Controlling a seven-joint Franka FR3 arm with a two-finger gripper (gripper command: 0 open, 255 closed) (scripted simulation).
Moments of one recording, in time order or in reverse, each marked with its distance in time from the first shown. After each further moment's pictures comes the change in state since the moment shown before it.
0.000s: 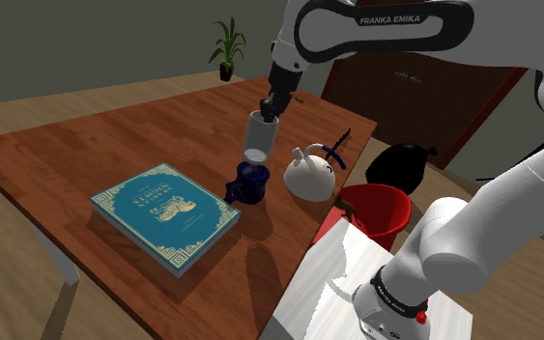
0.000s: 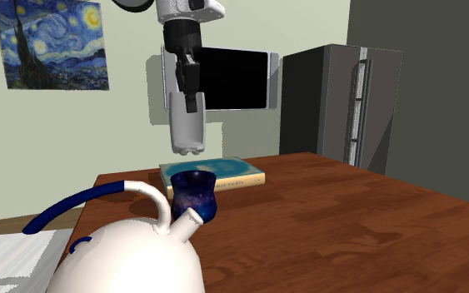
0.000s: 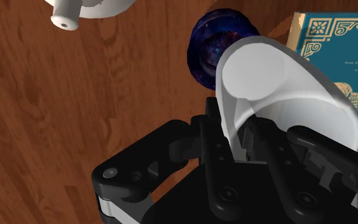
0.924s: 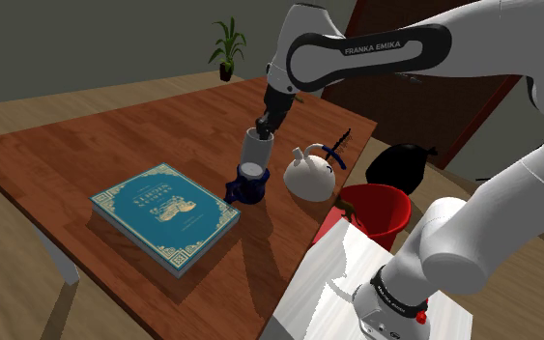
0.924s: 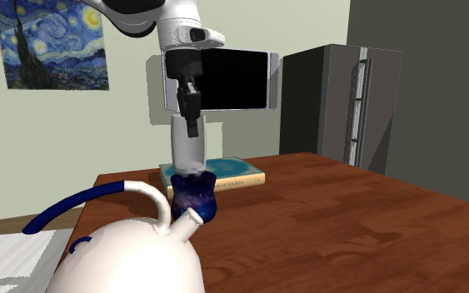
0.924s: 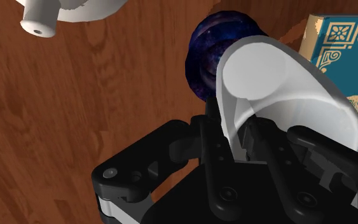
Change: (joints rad) arm -0.001 0.026 -0.001 -0.111 -0.001 0.141 0.001
